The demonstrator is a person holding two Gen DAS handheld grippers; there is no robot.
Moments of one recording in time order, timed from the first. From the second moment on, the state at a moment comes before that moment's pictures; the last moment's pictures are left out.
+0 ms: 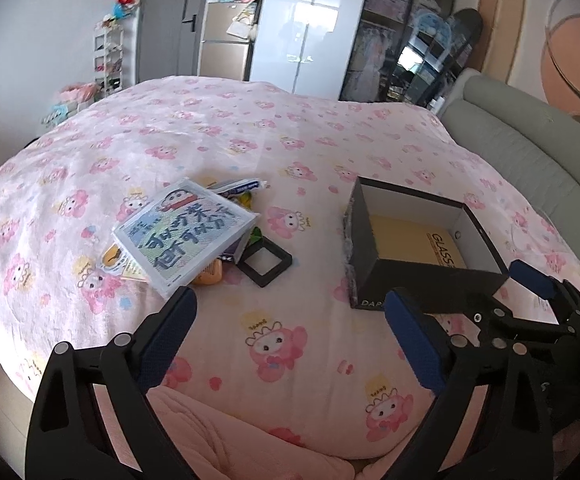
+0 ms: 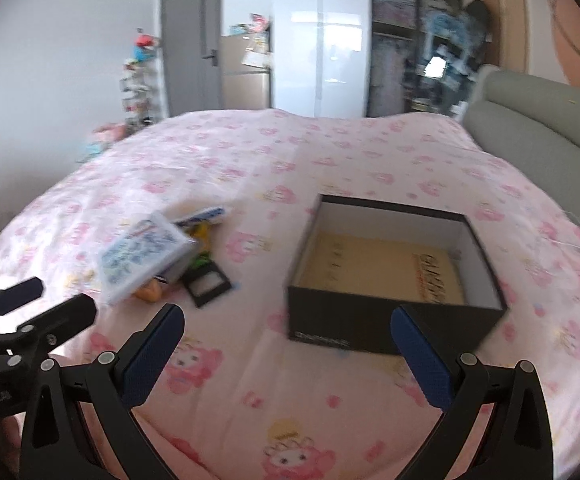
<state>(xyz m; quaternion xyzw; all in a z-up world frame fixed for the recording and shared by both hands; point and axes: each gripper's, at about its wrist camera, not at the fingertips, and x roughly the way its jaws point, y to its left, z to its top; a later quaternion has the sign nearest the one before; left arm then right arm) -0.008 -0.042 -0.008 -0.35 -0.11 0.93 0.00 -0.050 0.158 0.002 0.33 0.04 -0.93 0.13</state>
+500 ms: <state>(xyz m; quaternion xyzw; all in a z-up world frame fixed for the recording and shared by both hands) -0.036 -0.134 -0.073 -0.41 -0.22 0.88 -0.09 -0.099 0.090 -0.044 0.39 0.07 -0.89 0.23</state>
